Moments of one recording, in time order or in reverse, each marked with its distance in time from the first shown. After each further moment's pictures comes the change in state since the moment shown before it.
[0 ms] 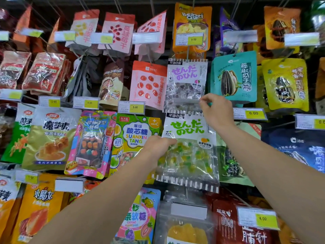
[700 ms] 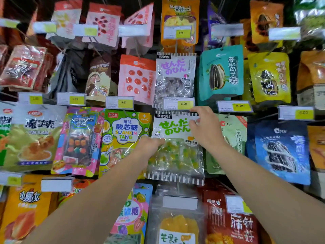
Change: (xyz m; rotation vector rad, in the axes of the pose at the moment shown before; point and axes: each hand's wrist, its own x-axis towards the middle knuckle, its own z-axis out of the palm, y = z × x) left_hand 0.015 -0.020 0.005 0.048 0.074 -0.025; right_hand -0.062 0.010 0.003 -0.034 -0.136 0.021
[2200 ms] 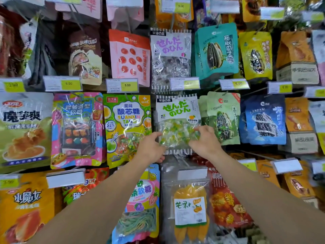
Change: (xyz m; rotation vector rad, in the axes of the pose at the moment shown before) left_hand -0.002 -0.057 -0.046 0.303 -0.298 0.155; right_hand -0.096 -0.031 0.035 -0.117 -0.321 0.538
